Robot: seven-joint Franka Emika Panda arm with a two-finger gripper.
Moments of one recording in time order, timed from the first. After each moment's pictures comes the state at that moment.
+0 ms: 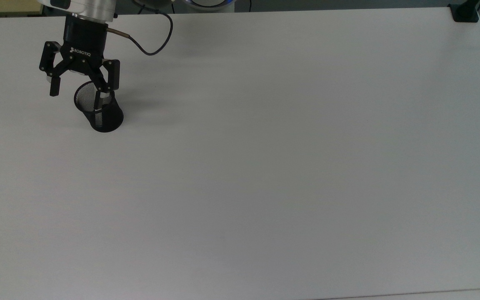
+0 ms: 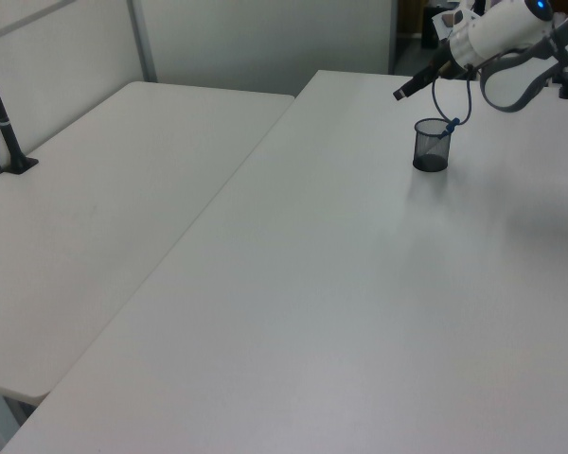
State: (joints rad) arm -0.19 0.07 -0.13 -2.28 -0.11 3.20 0.01
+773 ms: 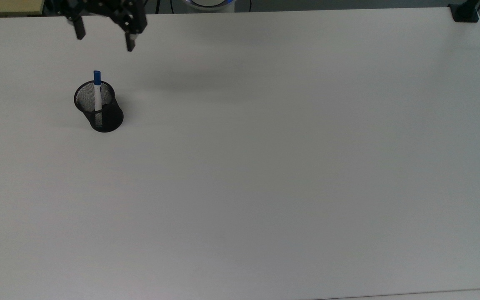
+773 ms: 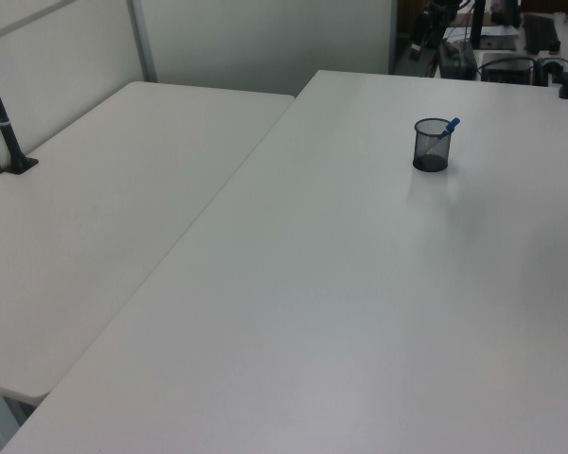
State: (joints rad) arm -0.17 -0.03 0.00 -1.76 -0.07 1.98 0.05
